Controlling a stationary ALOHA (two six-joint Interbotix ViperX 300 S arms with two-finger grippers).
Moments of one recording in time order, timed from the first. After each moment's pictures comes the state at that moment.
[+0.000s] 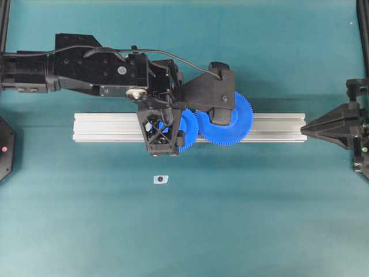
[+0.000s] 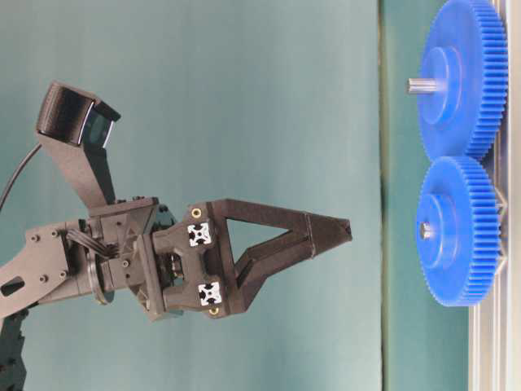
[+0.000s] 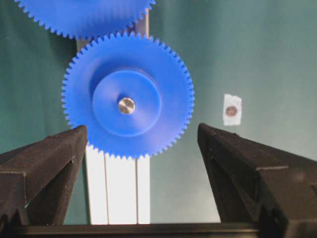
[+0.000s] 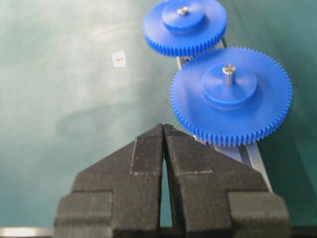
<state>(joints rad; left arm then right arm) 0.06 0.16 0.01 0.02 1.10 0.06 -0.03 -1.04 1.31 0.03 0.09 0.18</state>
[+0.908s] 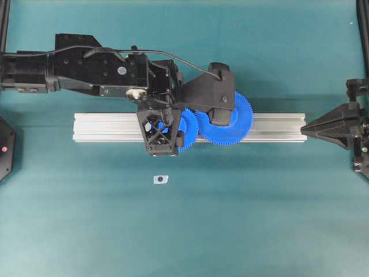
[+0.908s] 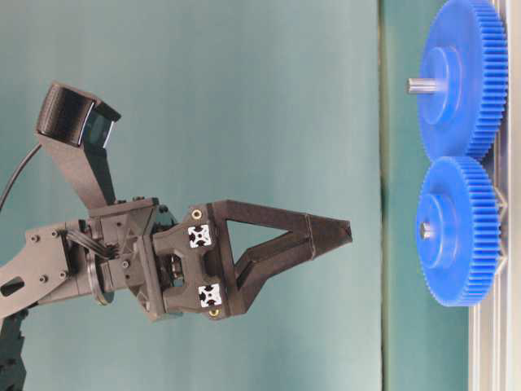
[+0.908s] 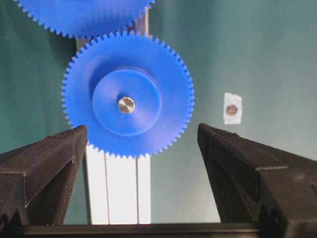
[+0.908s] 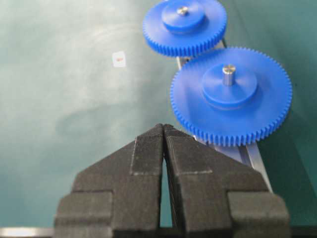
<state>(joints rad) 0.06 0.16 0.01 0.02 1.10 0.07 -0.03 -1.04 1.31 0.03 0.09 0.18</state>
